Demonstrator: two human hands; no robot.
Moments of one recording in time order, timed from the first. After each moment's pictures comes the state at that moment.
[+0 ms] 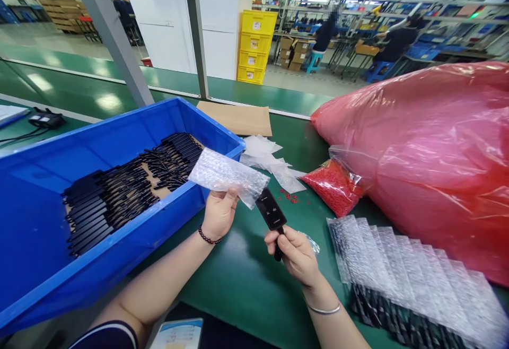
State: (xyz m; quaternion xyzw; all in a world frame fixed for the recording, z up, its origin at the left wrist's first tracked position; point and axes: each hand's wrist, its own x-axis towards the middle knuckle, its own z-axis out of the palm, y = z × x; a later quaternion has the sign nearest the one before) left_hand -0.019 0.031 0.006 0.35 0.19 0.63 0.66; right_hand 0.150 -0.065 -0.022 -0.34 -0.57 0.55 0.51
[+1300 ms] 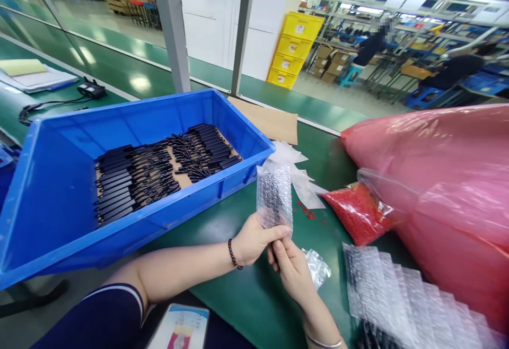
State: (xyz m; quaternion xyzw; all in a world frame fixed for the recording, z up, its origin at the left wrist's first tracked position) left_hand 0.002 -0.015 -0.010 0.33 0.29 0.39 0.81; right_hand 0.129 -0.064 -0.035 -0.49 -0.60 0.51 0.37
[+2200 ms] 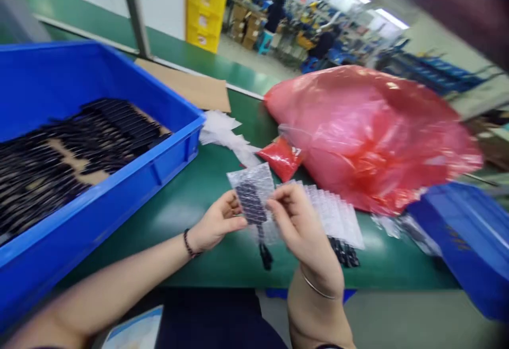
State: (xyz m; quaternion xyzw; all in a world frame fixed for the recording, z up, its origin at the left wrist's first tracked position) left_hand 0.008 -0.038 -0.003 0.38 0.07 0.34 0.86; right_hand 0.165 -0.100 0.083 -0.66 -0.62 0.22 0.37
